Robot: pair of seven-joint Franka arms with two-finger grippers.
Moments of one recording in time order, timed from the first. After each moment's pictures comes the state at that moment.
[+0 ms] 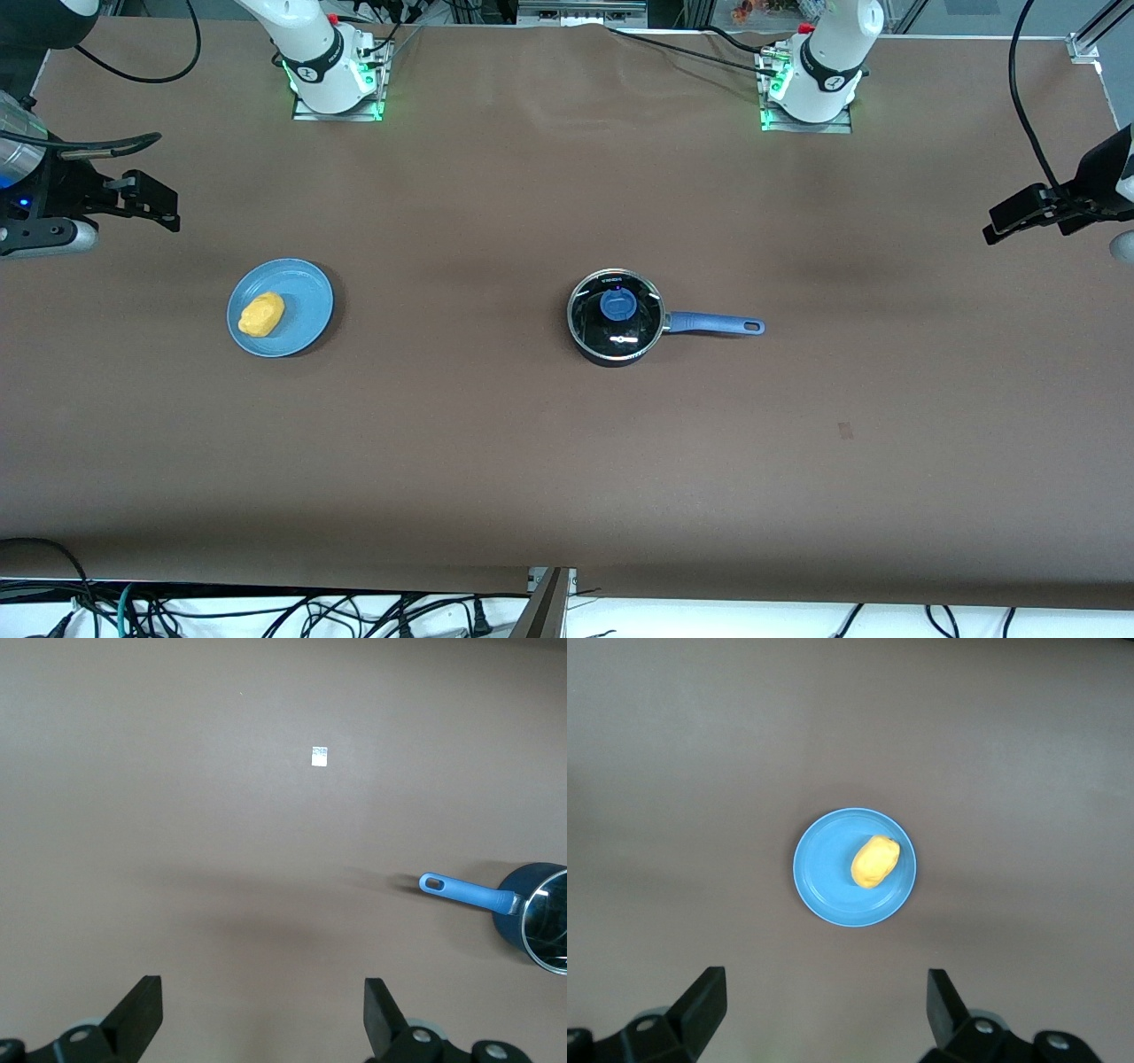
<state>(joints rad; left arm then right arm) 0.16 0.02 -0.11 -1.59 -0.01 1.58 -0.13 0.08 0.07 -0.02 -1.54 -0.06 1.56 -0.08</state>
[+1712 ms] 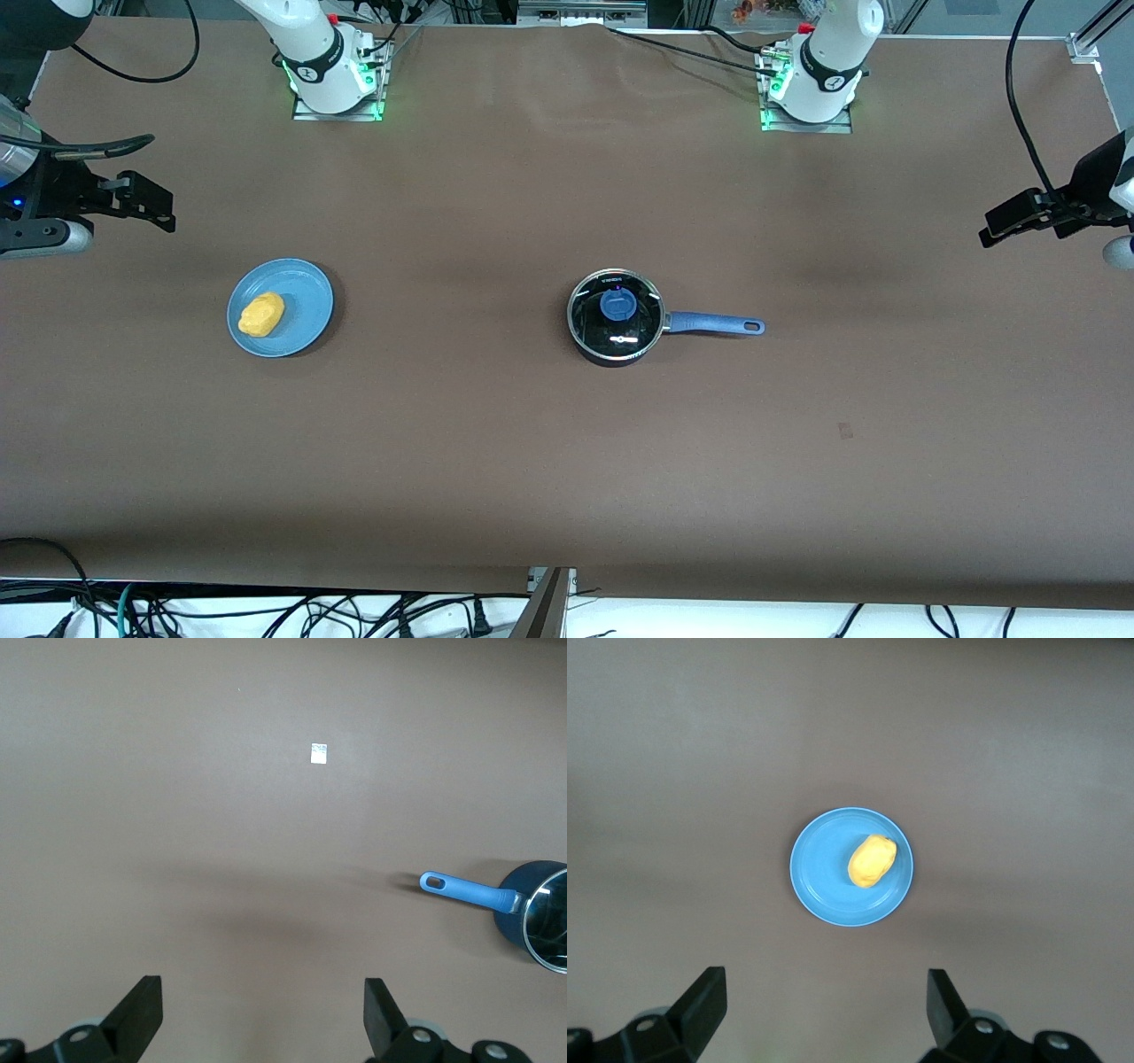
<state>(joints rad) 0.15 0.03 -0.11 -1.59 -0.01 1.58 -0.13 0.07 0.07 -0.02 -1.54 -0.06 1.56 -0.08</state>
